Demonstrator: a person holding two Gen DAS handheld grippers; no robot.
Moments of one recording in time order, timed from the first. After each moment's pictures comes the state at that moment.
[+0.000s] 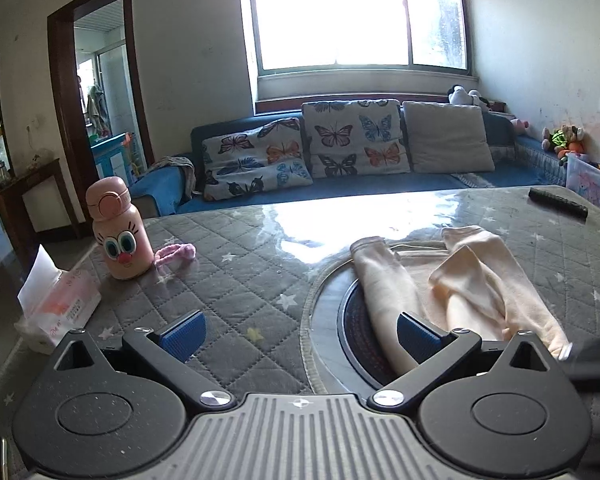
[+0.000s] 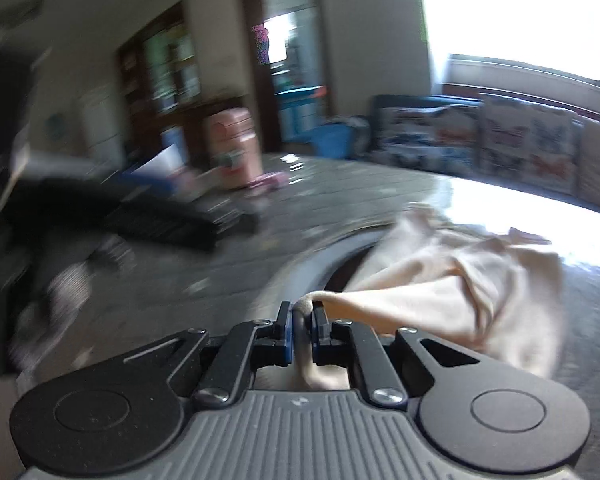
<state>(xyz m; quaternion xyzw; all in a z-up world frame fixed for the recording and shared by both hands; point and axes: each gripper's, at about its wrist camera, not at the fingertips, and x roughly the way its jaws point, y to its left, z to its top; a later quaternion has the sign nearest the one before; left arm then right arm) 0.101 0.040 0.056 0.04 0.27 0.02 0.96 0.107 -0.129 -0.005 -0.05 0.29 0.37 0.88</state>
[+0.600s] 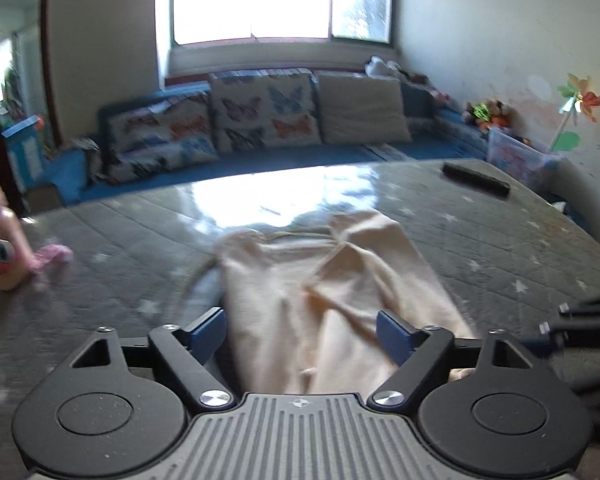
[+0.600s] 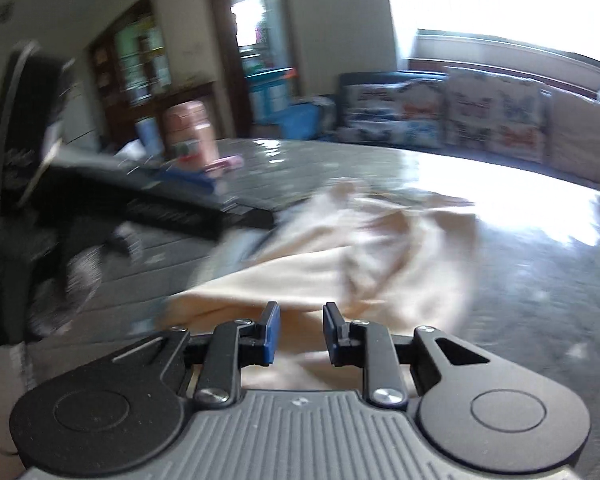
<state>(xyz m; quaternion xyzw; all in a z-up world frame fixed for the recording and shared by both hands) 0.160 -0.032 0.042 0.03 0.33 -0.12 0.94 0.123 -0.225 0.008 -0.02 0.33 0.29 0.90</state>
